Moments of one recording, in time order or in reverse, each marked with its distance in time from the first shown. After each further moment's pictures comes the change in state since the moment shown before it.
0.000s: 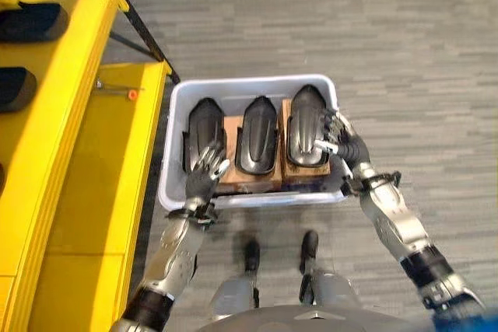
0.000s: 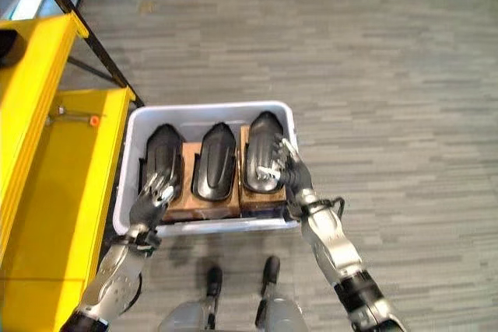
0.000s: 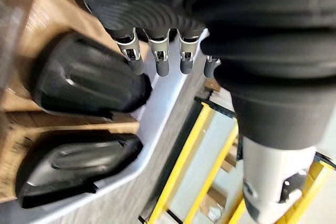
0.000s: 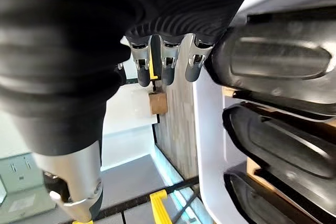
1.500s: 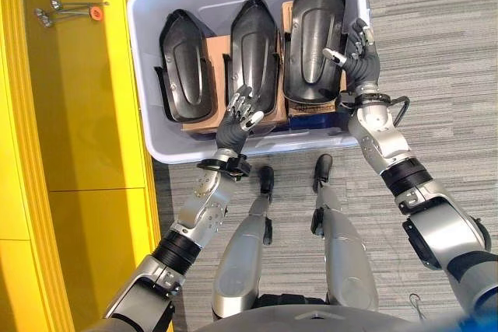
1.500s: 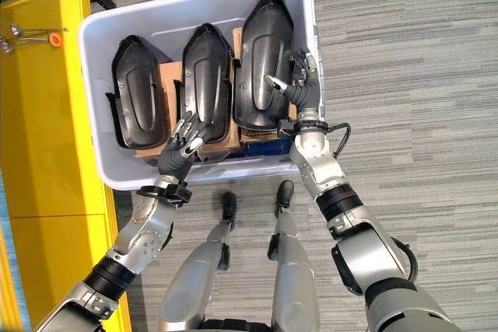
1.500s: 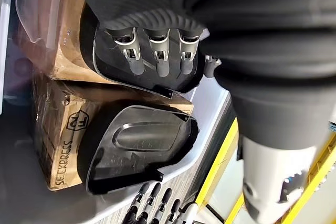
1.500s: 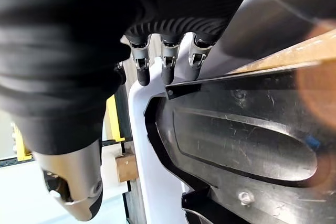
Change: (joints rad) left arm -0.273 -0.006 -0.159 0.000 -0.035 -0.053 0.108; right arm -0.477 0.012 0.025 0.327 0.002 -0.053 -0.305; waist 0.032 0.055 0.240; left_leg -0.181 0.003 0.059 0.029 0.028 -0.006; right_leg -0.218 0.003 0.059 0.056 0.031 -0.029
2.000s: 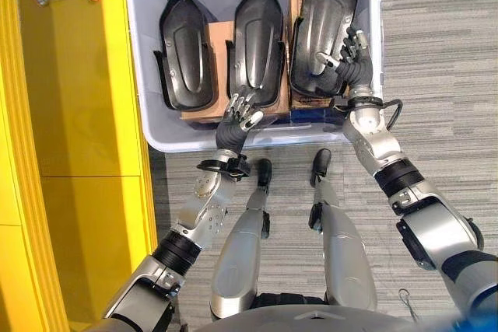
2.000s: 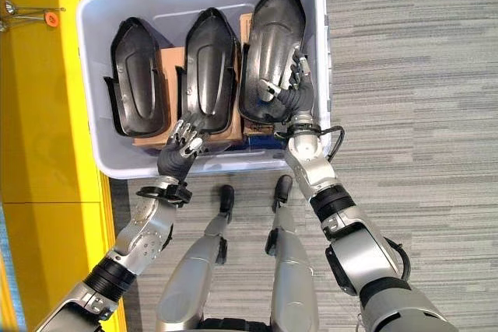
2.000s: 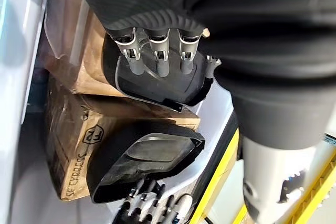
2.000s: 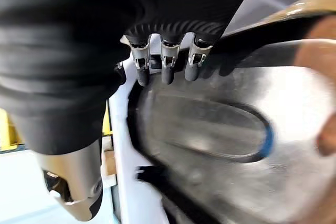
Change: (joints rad) left arm -0.001 0.004 -0.015 0.000 -0.001 -0.017 0.019; right arm -0.007 0.036 -0.002 0.083 -0.030 -0.018 -0.018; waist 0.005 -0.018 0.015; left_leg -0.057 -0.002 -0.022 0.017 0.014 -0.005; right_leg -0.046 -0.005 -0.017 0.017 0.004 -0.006
